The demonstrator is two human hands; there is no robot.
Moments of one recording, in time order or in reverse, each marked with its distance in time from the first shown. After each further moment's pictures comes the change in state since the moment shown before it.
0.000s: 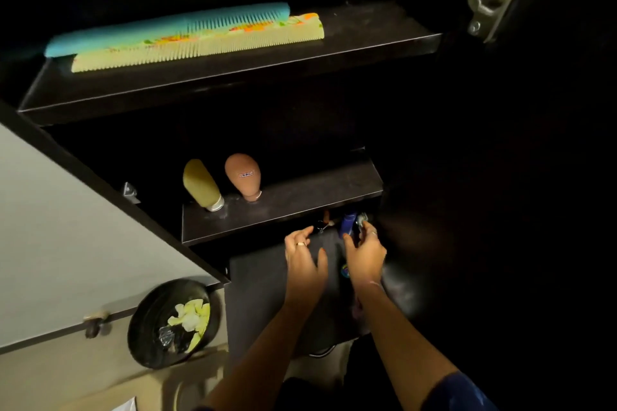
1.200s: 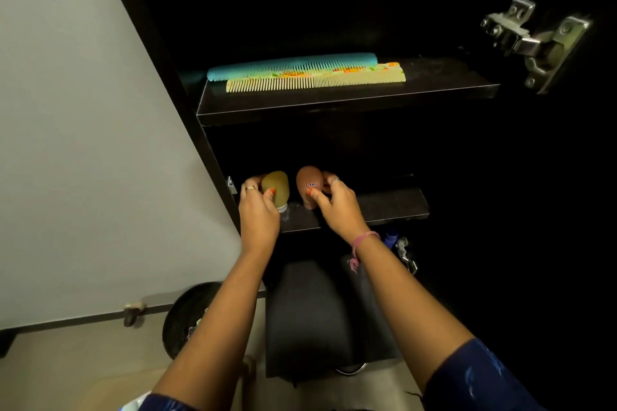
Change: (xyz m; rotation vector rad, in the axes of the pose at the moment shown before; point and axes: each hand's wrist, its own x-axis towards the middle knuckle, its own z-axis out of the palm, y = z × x) left_hand 0.045 0.051 -0.177 0.121 0.436 0.030; right_hand -0.043 -0.157 0.048 -0.055 -0.420 -0.656
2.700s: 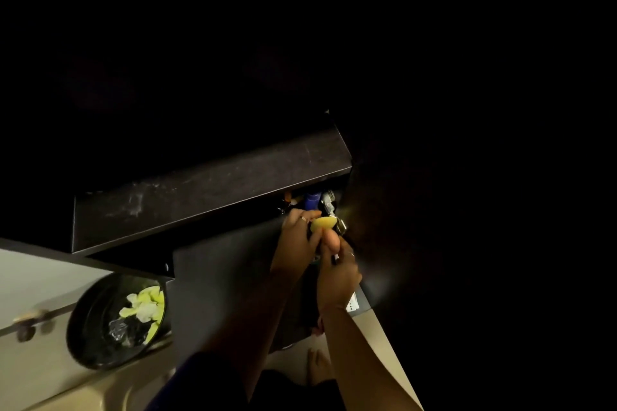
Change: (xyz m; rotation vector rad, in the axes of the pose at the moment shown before) left_hand -0.113 -0.057 0.245 -0.006 -0.771 0.123; right_hand -0.118 0.212 0.007 0.042 0.678 0.756
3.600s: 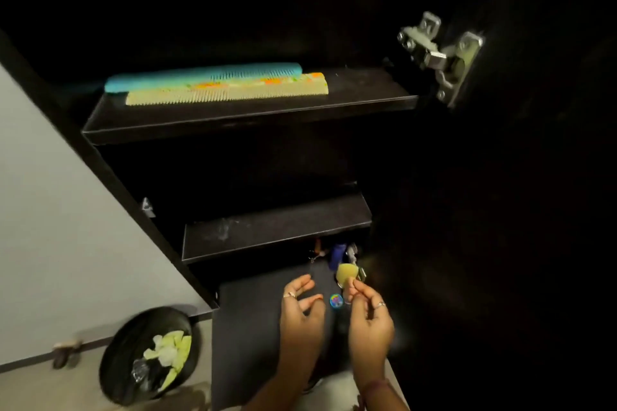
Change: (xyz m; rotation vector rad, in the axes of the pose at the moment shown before) left_hand -0.140 0.095 -0.080 -0.653 0.351 -0.315; right_hand -0.072 -0.068 -0.082 0.430 -0.118 -0.146
